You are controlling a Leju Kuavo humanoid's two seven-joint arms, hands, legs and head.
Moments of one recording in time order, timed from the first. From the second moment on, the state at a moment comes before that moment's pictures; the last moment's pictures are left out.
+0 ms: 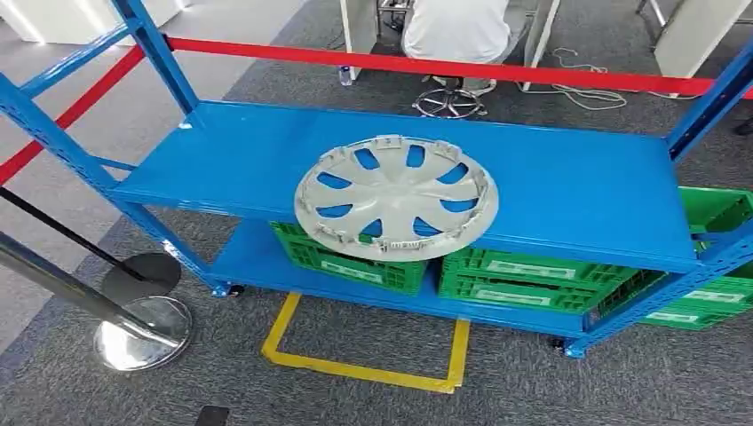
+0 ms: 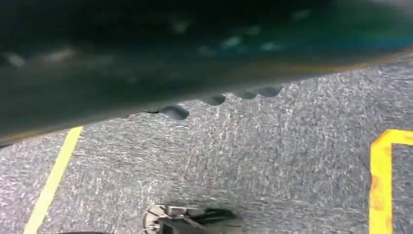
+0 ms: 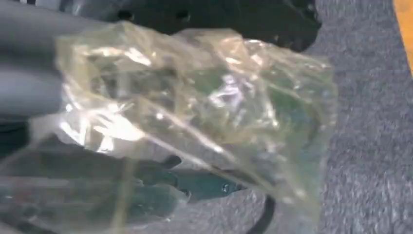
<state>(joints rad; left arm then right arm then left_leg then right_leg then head) -0.03 -0.17 0.90 -0.24 -0.74 0.24 -0.41 -0.02 0.03 1.32 -0.07 -1.48 -0.03 -0.44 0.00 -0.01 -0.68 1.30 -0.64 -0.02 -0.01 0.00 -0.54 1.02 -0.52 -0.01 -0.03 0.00</state>
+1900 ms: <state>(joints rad) -0.04 -0.17 0.93 -0.24 -0.74 0.21 -0.39 -0.03 0.02 1.33 -0.07 -1.49 -0.04 -0.43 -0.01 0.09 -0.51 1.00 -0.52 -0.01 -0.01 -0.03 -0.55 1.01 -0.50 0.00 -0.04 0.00</state>
